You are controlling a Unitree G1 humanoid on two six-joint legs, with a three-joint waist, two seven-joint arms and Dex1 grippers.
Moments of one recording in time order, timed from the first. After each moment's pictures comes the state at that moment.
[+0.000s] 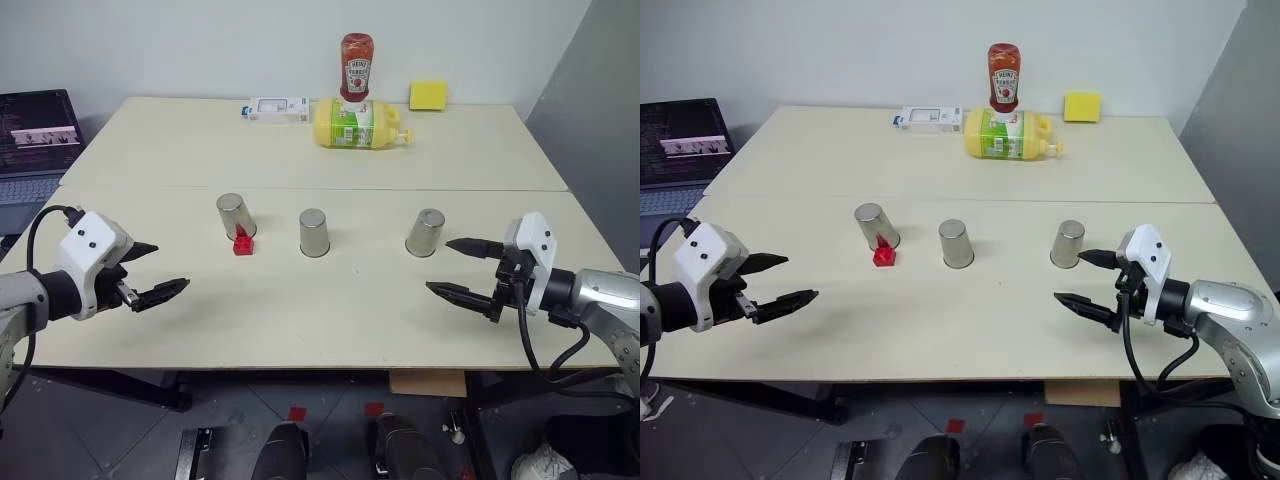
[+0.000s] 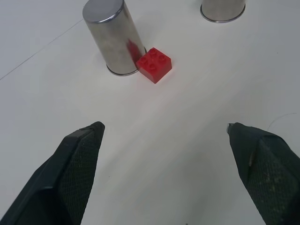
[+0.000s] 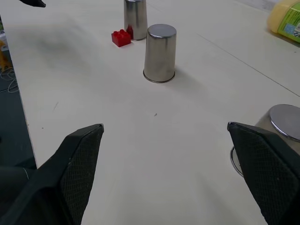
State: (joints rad) left arm -0.04 1.06 0.41 -0.18 -0.40 0.58 -0.96; right arm -0.21 -0.83 -0.15 -0.45 0.61 0.64 0.85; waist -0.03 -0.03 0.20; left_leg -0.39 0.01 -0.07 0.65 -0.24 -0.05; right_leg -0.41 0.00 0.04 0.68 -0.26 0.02
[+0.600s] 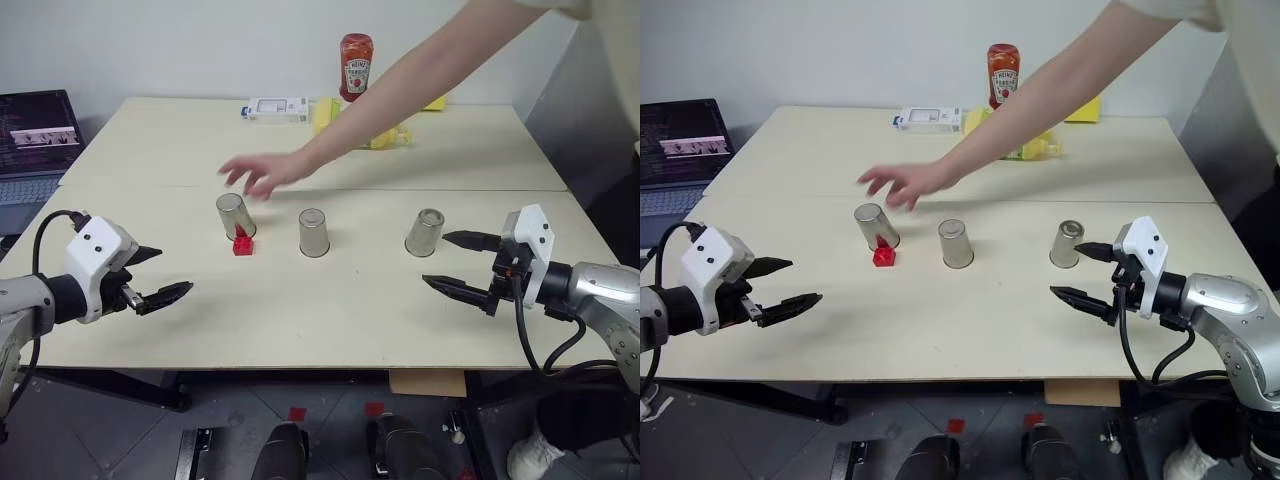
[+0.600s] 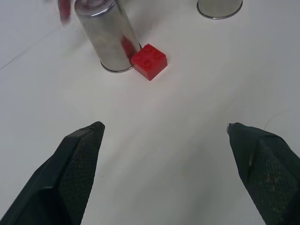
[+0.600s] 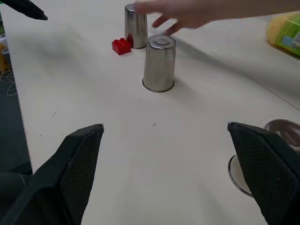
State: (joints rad) left arm -0.02 1.04 0.41 -0.18 -0.40 0.58 -0.95; right arm -0.25 -0.82 -0.13 -0.45 0.61 0.64 0.85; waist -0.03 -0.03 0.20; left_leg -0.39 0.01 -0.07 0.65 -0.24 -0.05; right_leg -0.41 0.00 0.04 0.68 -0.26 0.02
